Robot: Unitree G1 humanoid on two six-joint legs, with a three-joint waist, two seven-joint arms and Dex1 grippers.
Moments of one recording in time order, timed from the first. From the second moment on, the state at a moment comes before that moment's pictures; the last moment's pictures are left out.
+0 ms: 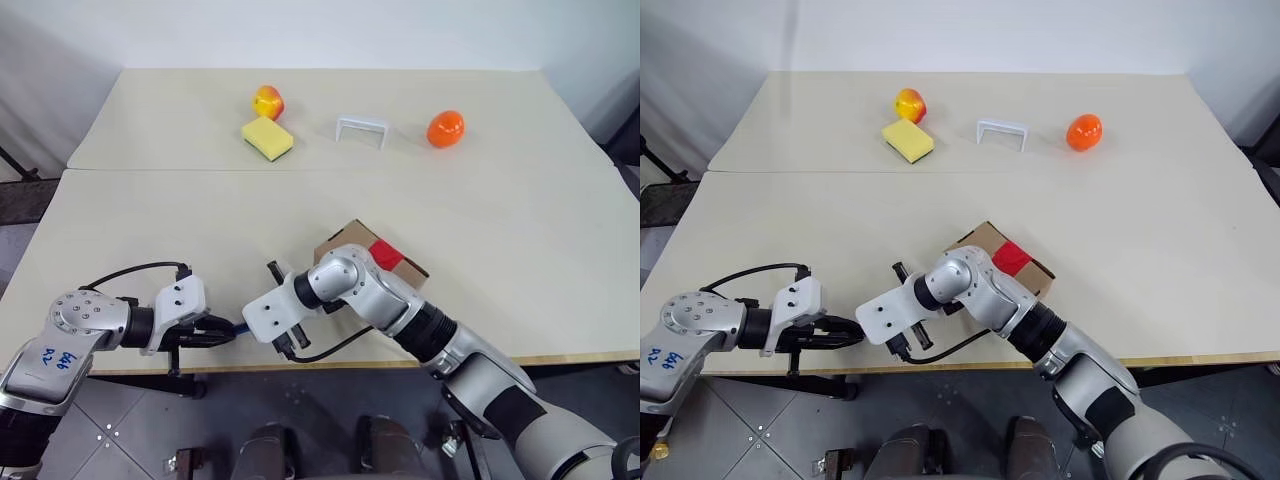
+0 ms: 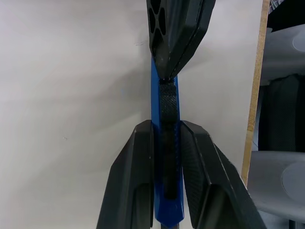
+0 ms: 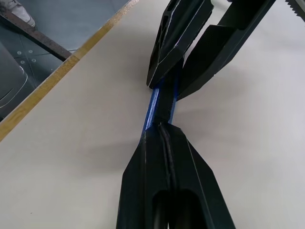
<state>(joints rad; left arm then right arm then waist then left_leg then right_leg) -0.11 0.96 0.03 -0.26 -0.29 0.46 -1.11 -0.90 -0.15 0.70 0.23 -0.30 0.00 1.18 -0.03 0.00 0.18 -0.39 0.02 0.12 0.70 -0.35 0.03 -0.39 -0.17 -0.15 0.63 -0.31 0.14</state>
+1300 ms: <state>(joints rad) -0.28 0.56 0.18 0.05 -0.28 -0.23 -0.89 -1.41 -0.31 0.23 0.33 0.34 1.49 1.06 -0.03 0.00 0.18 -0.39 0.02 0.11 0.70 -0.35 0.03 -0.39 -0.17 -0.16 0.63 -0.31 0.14</state>
